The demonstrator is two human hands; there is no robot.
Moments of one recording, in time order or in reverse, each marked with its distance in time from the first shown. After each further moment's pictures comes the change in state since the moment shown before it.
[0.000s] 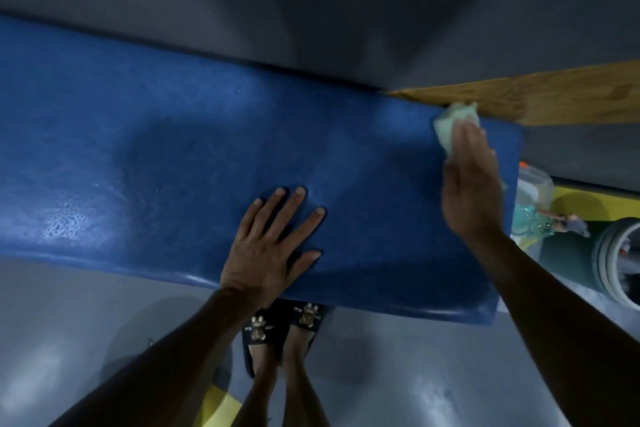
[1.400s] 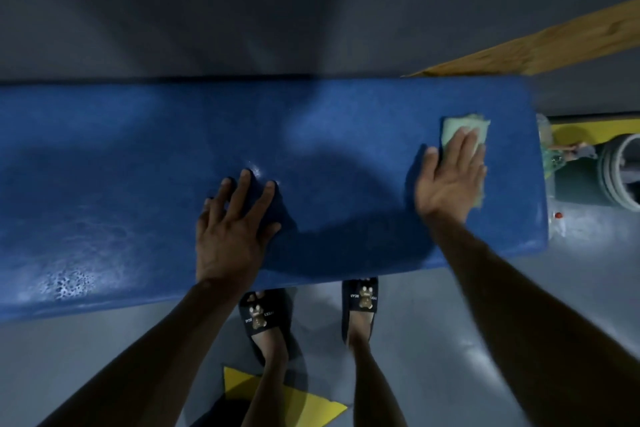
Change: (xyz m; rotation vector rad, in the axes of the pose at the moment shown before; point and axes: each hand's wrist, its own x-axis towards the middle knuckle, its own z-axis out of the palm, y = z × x) left_hand -0.033 -0.165 -0.068 -0.098 -0.193 -0.186; right_hand -0.048 -0.162 0.051 -0.039 0.111 0.679
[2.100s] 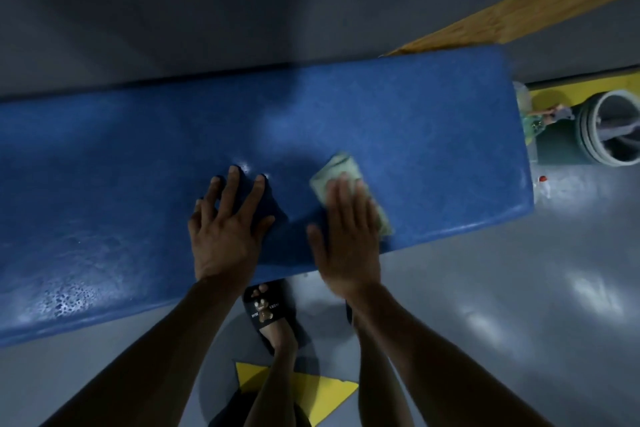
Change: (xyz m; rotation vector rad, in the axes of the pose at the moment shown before) left_hand -0.001 0.002 -0.005 0.000 -0.026 -0.014; right_hand -0.168 -0.052 0.015 0.000 -0.197 -0.439
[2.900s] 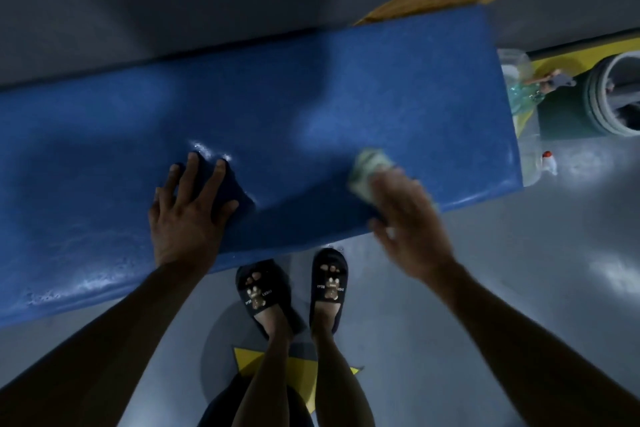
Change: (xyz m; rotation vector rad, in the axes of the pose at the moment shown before) left_hand -0.002 0.010 0.004 0.038 0.019 -0.029; right_hand -0.017 0.171 -0.025 -0.081 0.001 -0.224
